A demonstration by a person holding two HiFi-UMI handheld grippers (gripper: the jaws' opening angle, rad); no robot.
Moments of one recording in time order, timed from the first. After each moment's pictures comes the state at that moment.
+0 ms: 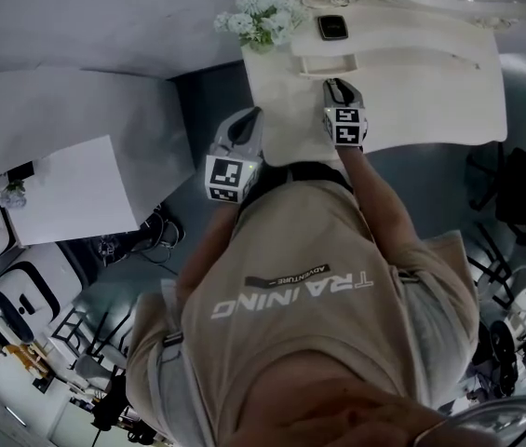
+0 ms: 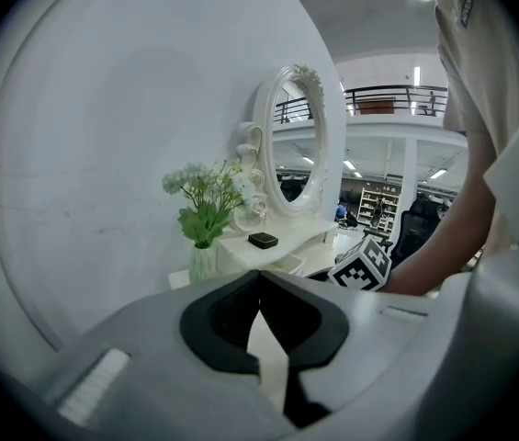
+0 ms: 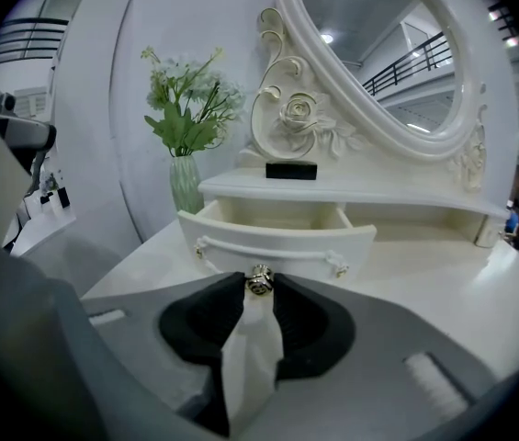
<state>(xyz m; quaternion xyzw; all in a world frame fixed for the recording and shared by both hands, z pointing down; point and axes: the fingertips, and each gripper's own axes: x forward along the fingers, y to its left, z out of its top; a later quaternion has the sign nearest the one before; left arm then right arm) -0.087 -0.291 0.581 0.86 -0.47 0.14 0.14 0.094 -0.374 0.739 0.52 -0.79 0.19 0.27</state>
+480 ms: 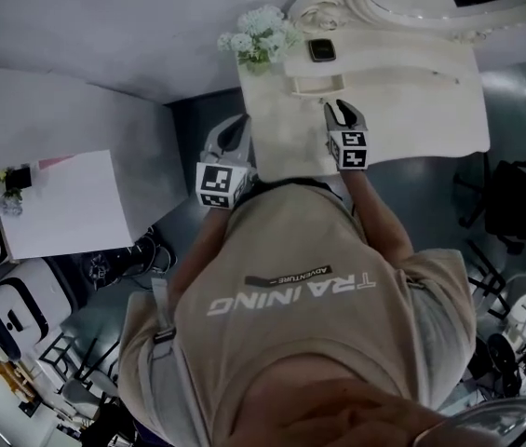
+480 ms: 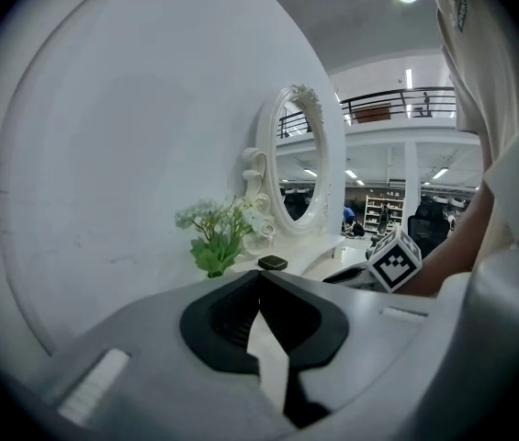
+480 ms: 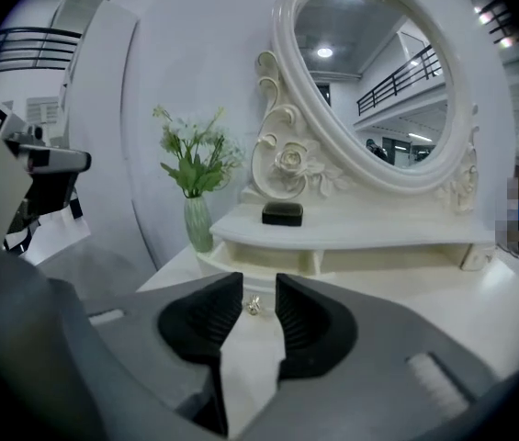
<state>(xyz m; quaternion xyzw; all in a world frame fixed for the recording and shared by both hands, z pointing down) -0.106 -0.296 0.542 0.86 -0.49 0.11 0.10 0.110 -0.354 0.669 0.52 -0.80 0.17 0.24</state>
